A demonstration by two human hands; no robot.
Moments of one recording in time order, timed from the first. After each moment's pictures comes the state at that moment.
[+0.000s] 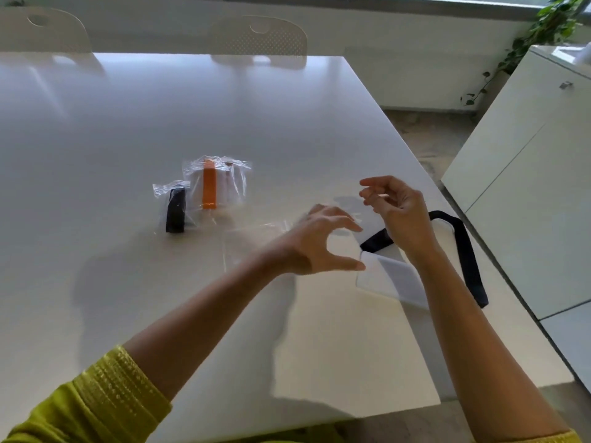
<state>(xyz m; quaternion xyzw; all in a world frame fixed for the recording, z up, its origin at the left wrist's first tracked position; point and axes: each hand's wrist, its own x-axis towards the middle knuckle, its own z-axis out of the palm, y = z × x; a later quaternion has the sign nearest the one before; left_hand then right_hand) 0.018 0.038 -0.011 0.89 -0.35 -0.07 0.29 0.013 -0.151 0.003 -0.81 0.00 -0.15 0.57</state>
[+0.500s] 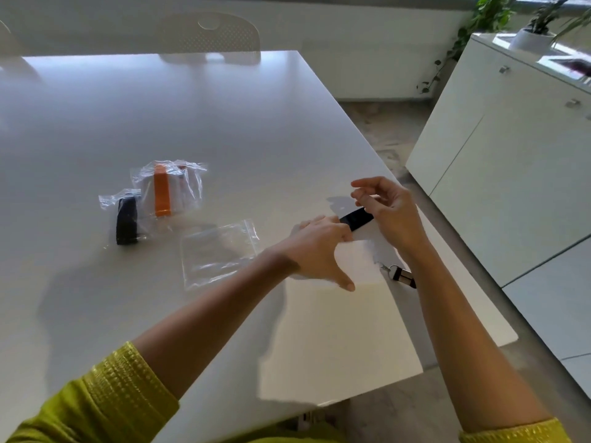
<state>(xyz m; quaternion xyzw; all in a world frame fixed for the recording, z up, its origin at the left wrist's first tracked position) 0.005 -0.028 -0.008 0.88 -0.40 -0.15 0.19 -0.016 -0.198 0.002 -0.81 0.06 -0.16 0.56</state>
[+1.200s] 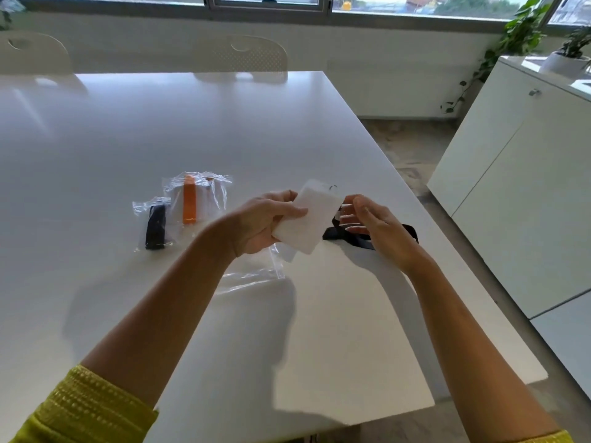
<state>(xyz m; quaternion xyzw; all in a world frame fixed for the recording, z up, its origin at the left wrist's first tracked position) 0.049 0.060 0.034 0.61 -0.10 -0.36 0.70 0.006 -0.169 0.005 -0.79 -0.05 0.03 0.61</state>
